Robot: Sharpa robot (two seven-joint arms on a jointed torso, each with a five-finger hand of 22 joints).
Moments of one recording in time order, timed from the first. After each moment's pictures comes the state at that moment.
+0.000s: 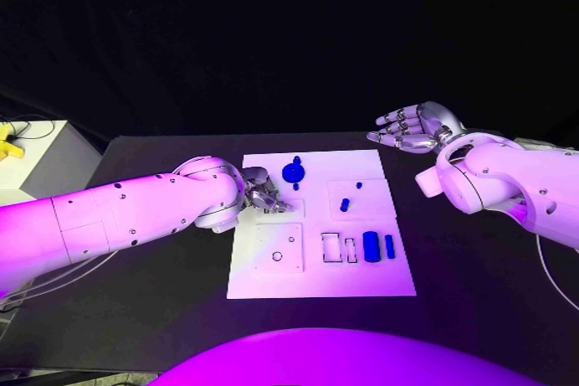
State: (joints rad) left arm 1.14 -0.70 -0.07 1.45 -1.12 -0.03 -0.51; left_hand 1.02 -0.22 0.36 0.27 0.18 0.94 0.01 0.80 0.61 1.35 -0.05 1.15 0.90 1.47 -0.09 1.57 1.31 0.05 1.45 0.01 1.49 1.31; right arm 1.30 -0.86 -0.16 1.49 -0.62 -0.55 0.01; right_hand 1.39 -0.17 0.03 0.29 0.35 0.77 0.20 0.18 0.18 0.89 0.23 0.22 0.06 0.88 0.21 0.07 0.15 0.16 0.50 0.29 0.05 0.05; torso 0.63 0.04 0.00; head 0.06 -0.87
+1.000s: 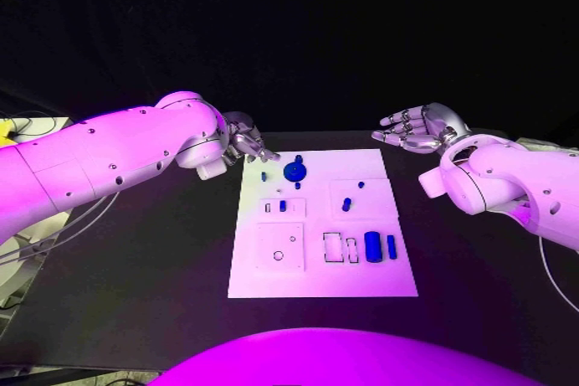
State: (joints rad) left arm 1.29 -0.69 0.01 1.30 -0.97 0.09 -0.50; left_hand 1.14 -0.19 0.35 0.29 0.18 0.80 0.09 0.72 0.55 1.19 0.01 1.02 0.70 1.47 -0.06 1.52 1.31 0.07 1.36 0.05 1.40 1.23; right arm 1.30 -0.85 -0.16 1.48 -0.59 -0.55 0.02; right_hand 1.41 -0.14 0.00 0.29 0.36 0.78 0.20 0.18 0.18 0.90 0.22 0.22 0.06 0.88 0.20 0.07 0.14 0.15 0.43 0.29 0.05 0.05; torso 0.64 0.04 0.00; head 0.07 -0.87
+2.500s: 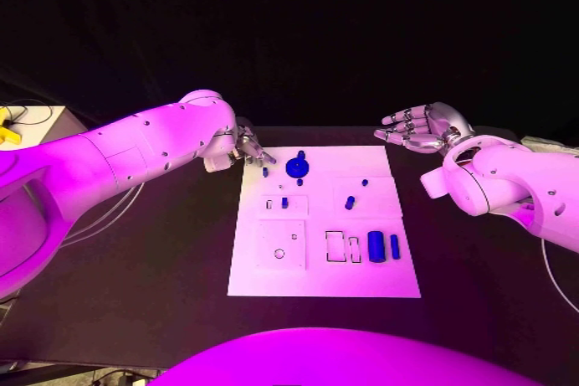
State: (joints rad) left arm 1.29 -0.49 -0.03 0.94 -1.02 0.26 -0.49; left_hand 1.12 -0.17 0.33 0.29 0.18 0.78 0.10 0.69 0.52 1.17 0.03 1.02 0.69 1.47 -0.04 1.52 1.31 0.07 1.36 0.06 1.39 1.23; right arm 1.30 -0.85 -0.16 1.48 -0.56 -0.55 0.06; right_hand 1.42 -0.13 0.01 0.29 0.37 0.78 0.20 0.19 0.18 0.90 0.22 0.22 0.06 0.90 0.20 0.07 0.13 0.15 0.47 0.29 0.06 0.06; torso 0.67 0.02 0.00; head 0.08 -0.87
